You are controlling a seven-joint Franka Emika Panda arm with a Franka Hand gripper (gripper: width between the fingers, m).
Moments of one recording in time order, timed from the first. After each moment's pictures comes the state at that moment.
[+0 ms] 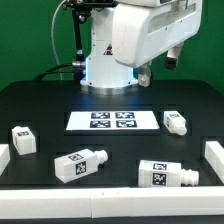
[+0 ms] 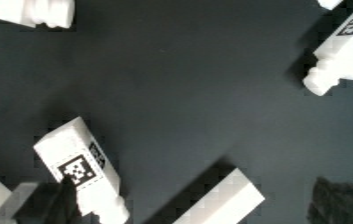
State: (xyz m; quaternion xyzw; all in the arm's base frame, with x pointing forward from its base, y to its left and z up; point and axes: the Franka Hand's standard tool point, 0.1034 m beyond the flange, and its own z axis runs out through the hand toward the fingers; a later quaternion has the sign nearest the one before) arm 0.535 0.047 0.151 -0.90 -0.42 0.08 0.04
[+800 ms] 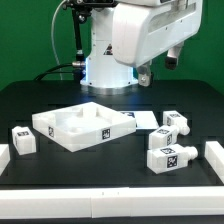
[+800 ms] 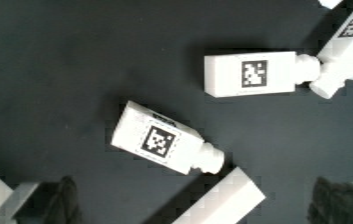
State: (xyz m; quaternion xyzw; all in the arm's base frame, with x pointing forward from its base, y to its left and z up) arm 0.536 0.047 0.152 -0.90 -0.42 0.08 0.04
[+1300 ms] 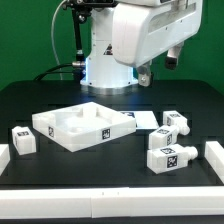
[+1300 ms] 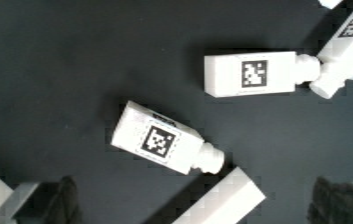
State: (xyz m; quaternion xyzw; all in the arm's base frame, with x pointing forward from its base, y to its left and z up) arm 0.536 0.049 0.146 -0.90 -0.43 0.07 0.04
